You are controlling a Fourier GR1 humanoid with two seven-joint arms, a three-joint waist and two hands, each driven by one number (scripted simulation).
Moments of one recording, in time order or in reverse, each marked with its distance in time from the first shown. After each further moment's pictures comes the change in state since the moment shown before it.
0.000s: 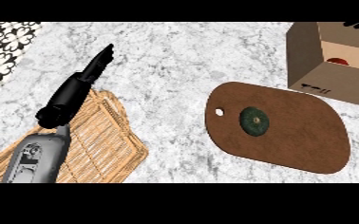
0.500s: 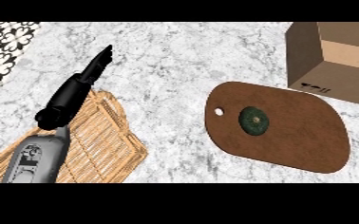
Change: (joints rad) left arm 0.010 -0.001 0.002 -0.003 0.000 0.001 -0.007; right arm -0.093 0.000 -0.300 0.225 -0.344 0.212 0.226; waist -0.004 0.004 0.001
